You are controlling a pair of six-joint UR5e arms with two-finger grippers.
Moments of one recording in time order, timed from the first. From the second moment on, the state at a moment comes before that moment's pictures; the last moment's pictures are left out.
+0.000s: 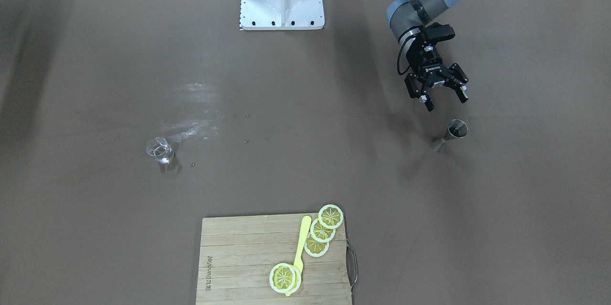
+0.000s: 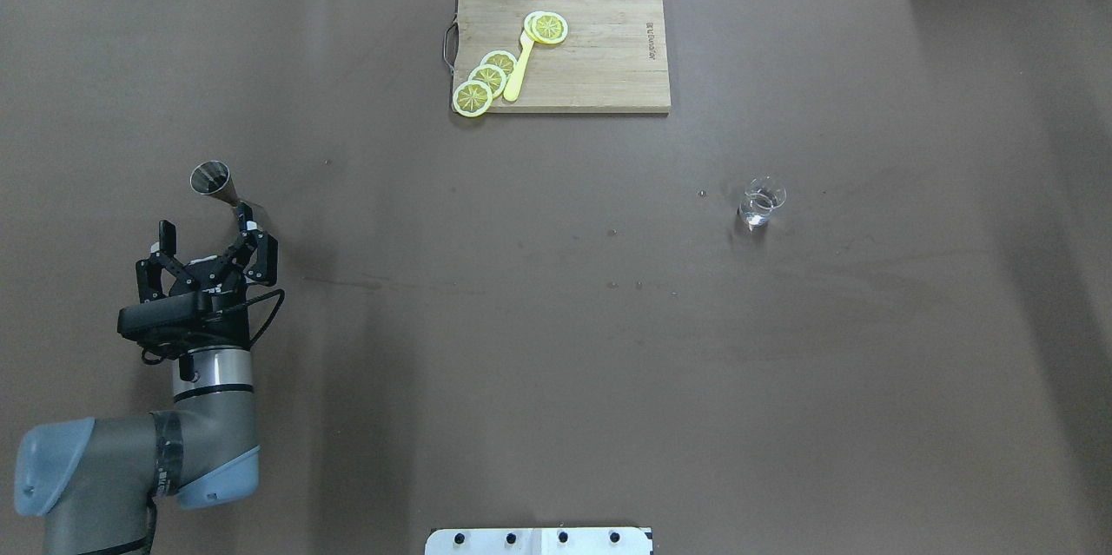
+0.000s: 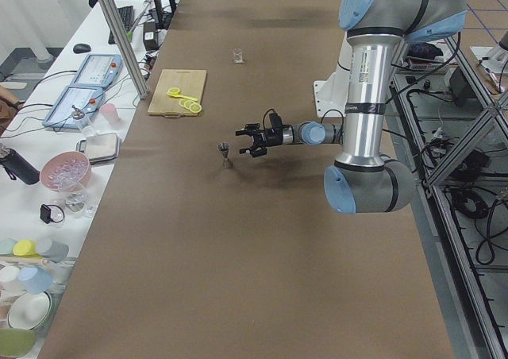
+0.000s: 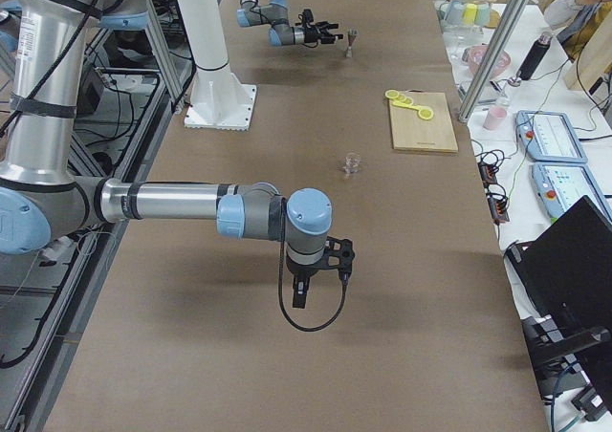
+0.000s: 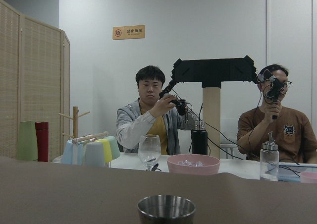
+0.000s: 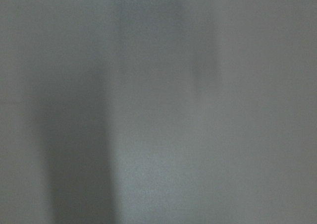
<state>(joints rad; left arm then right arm) -0.19 -1.63 -1.84 -1.26 -0.16 -2.36 1.55 -1.80 1.82 -1.64 2.29 0.03</state>
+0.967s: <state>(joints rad) -0.18 -1.59 -2.02 -1.22 -0.16 -2.26 1.58 -1.80 1.82 -1.64 2.29 0.02</state>
